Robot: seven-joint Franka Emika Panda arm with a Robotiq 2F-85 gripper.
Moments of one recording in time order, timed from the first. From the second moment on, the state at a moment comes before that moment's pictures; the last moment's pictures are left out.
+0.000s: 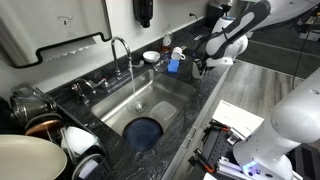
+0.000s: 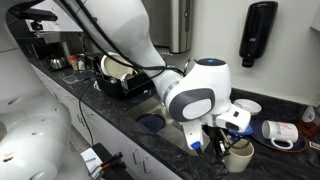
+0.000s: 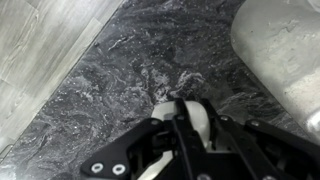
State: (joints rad) arm -0.37 -0.07 -0.28 -2.61 -0.12 2.76 0.22
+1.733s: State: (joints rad) arm -0.09 -0.33 -0.11 -2.57 -0.22 2.50 -0.10
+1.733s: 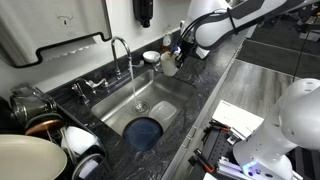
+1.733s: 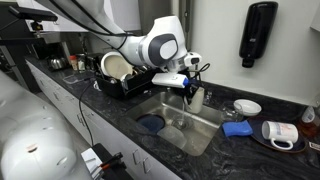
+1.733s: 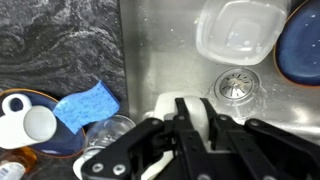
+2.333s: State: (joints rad) arm 0.05 -0.28 -0.06 -2.47 -0.19 2.42 -0.29
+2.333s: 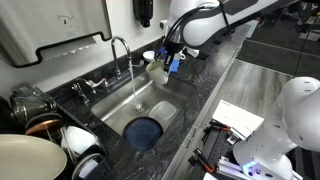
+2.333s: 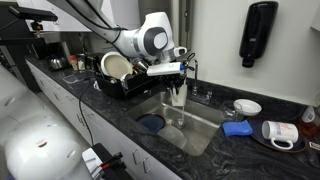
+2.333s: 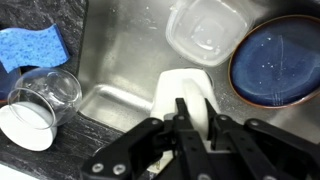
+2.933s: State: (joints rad) arm 0.07 -0.08 -0.07 -2.39 0.06 2.43 -0.79
